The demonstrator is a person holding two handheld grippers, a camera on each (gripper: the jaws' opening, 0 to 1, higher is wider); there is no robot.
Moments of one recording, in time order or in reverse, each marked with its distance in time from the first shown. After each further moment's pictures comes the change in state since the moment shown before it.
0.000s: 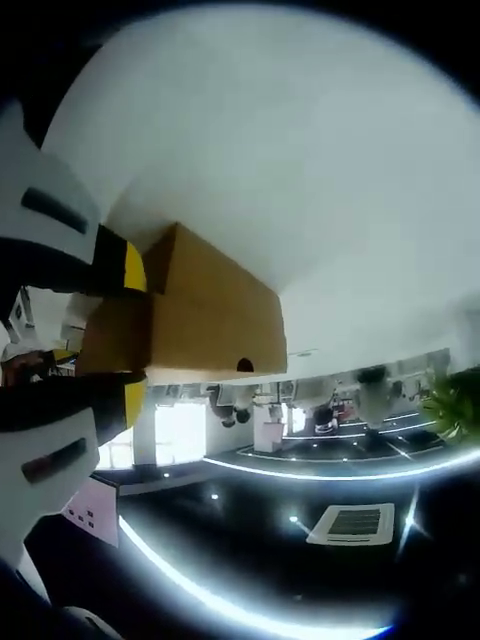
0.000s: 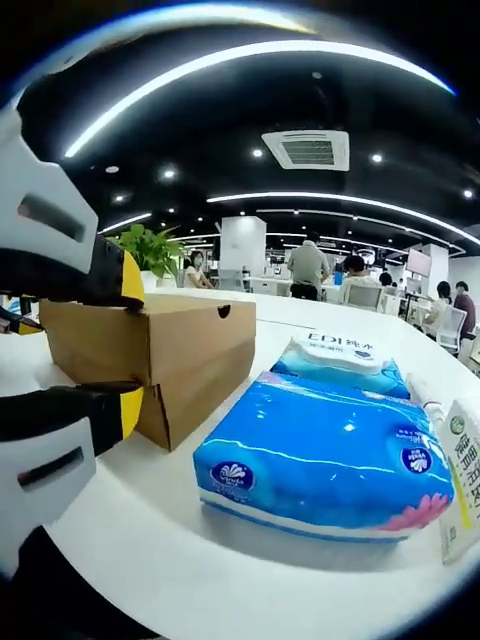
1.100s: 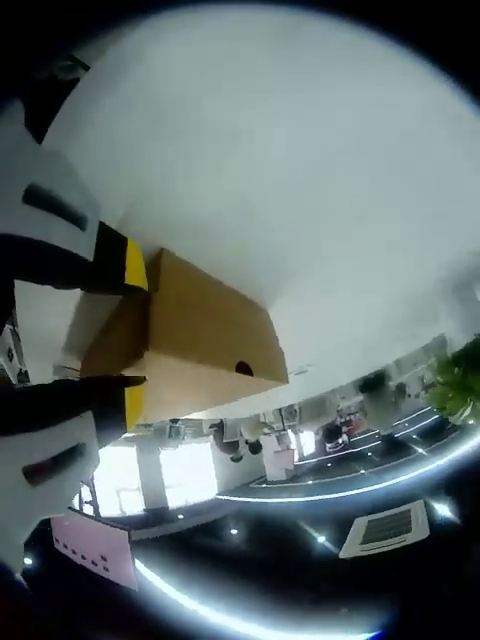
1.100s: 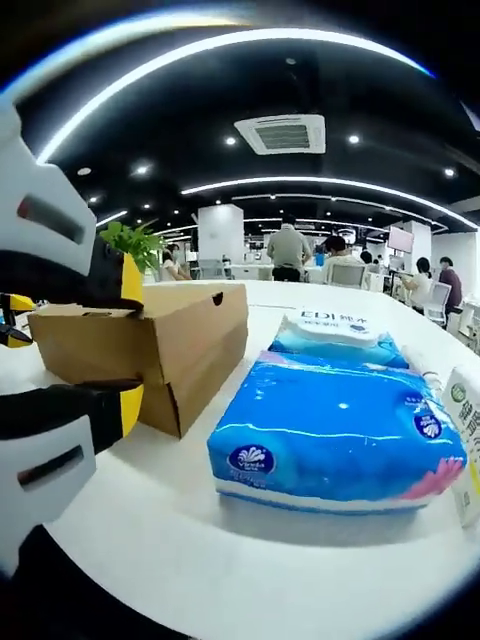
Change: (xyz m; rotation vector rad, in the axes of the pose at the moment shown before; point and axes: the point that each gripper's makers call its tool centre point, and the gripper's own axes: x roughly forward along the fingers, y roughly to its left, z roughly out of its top) left arm 0.004 0.006 0.010 0.061 -0.052 0.134; right arm 0.003 -0.008 -0.004 0.115 -0.055 -0.042
